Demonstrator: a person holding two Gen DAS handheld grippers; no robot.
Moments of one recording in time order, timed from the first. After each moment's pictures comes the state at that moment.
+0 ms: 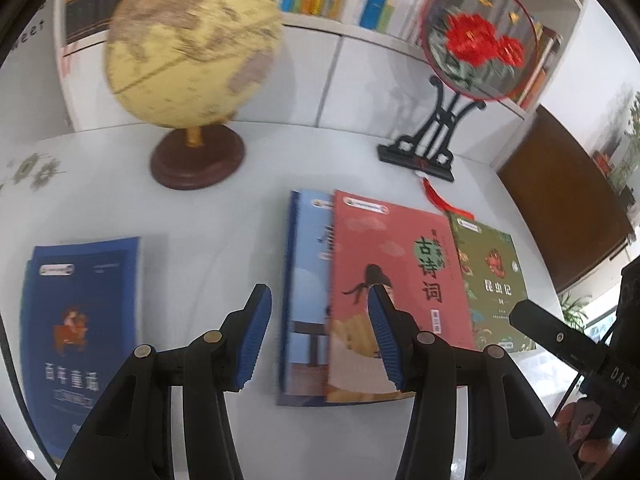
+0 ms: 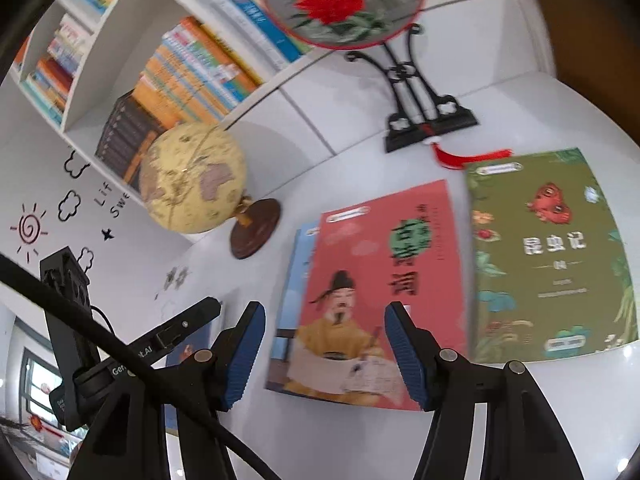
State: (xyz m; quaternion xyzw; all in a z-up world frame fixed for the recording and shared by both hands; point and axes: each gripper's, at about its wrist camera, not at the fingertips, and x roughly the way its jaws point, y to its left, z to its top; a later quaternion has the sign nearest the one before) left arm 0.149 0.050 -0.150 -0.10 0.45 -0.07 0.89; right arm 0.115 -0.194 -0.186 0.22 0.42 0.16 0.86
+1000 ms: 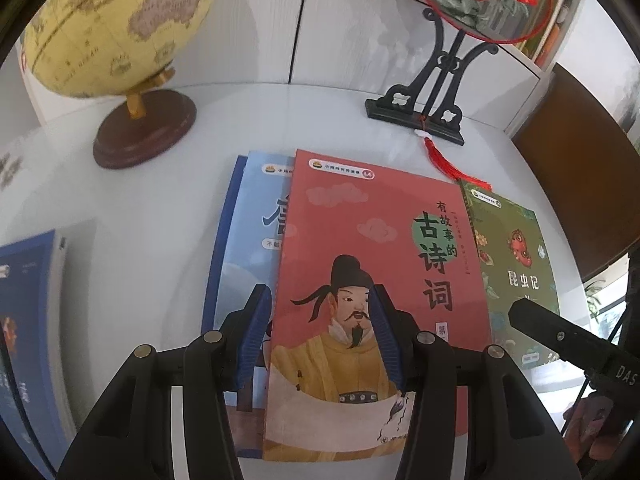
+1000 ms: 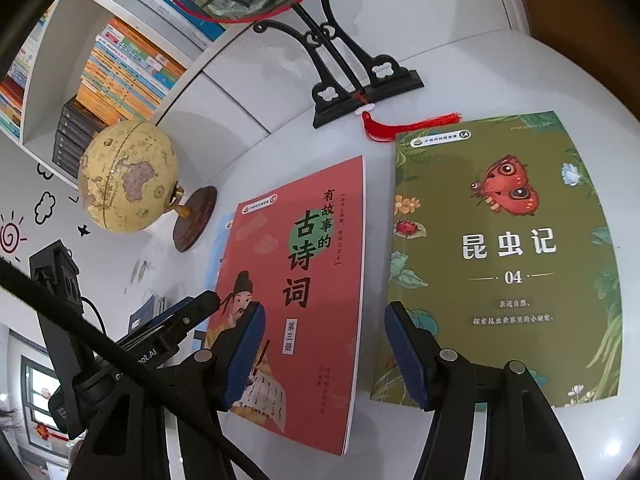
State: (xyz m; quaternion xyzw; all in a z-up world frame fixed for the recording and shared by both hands) left arm 0.191 -0.002 -0.202 -0.09 0.48 -0.06 0.87; right arm 0.160 -0.252 -0.240 0.22 0.48 0.14 0.84
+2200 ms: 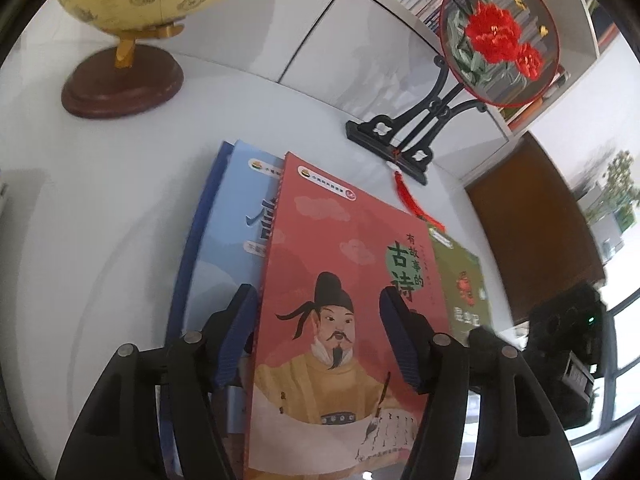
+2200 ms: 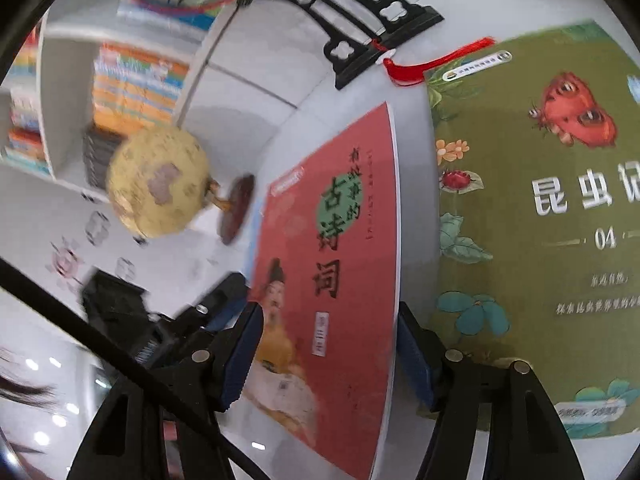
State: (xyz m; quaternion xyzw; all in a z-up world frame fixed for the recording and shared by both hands) left arm 0.196 0.033 -0.223 -0.25 0.45 -0.16 0.85; right arm 0.174 -0.259 -0.282 0.35 0.48 0.24 0.77
